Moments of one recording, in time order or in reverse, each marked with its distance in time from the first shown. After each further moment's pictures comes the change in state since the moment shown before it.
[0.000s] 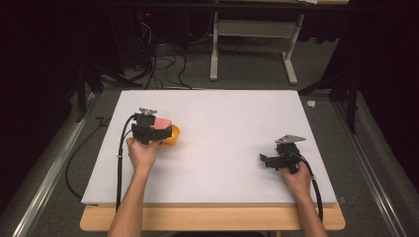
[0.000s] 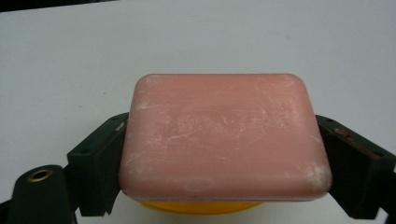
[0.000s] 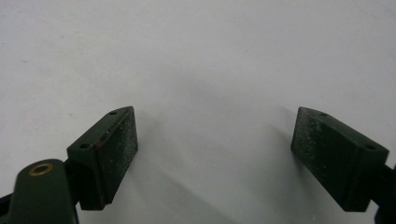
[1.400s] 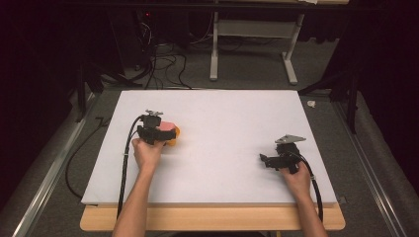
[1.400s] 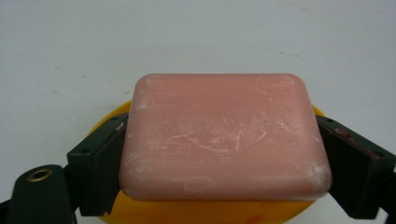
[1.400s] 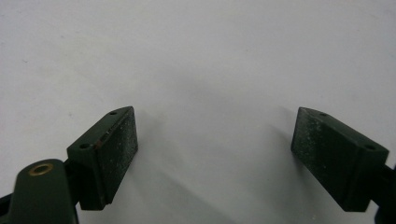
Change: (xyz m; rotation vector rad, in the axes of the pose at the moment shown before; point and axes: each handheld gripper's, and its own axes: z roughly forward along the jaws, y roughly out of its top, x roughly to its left) left arm -0.005 -0.005 0.029 0.080 0.015 0.008; right arm 0.000 0.000 0.000 0.001 0.000 0.001
